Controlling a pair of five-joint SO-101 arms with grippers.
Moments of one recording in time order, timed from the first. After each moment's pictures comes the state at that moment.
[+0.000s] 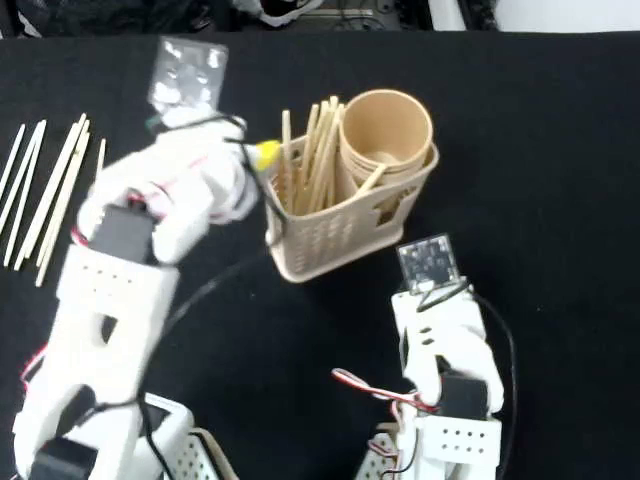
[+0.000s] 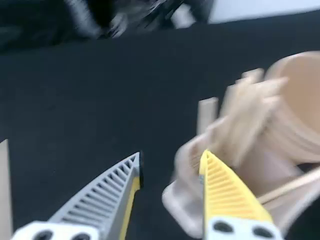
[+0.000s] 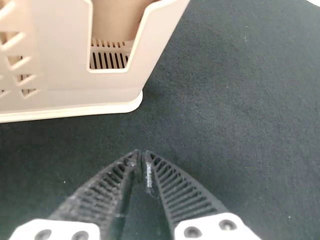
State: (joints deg) left arm 7.3 -30.7 10.0 67.7 0.7; right arm 5.9 -103.1 97.0 53.2 22.3
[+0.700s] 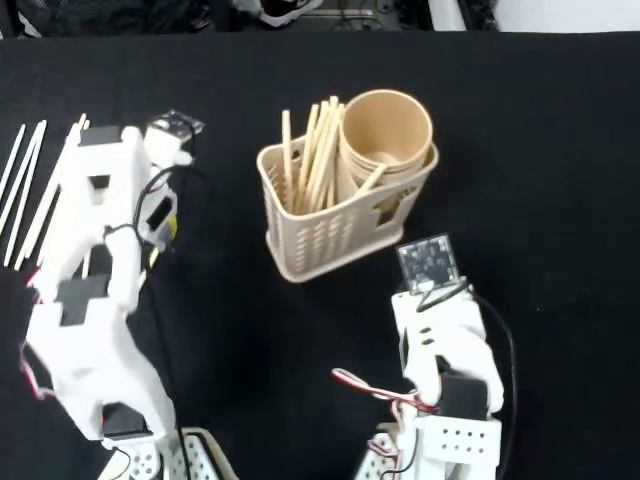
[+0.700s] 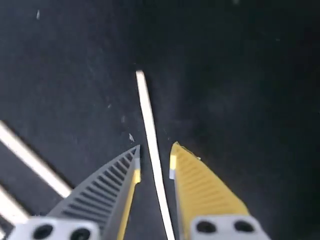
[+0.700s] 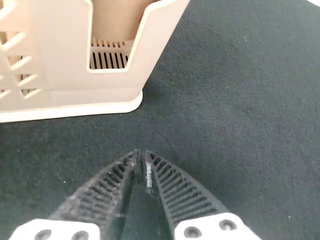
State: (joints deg) left arm -13.0 23.7 -5.1 82.2 -36.5; right arm 5.9 -103.1 97.0 53.2 22.3
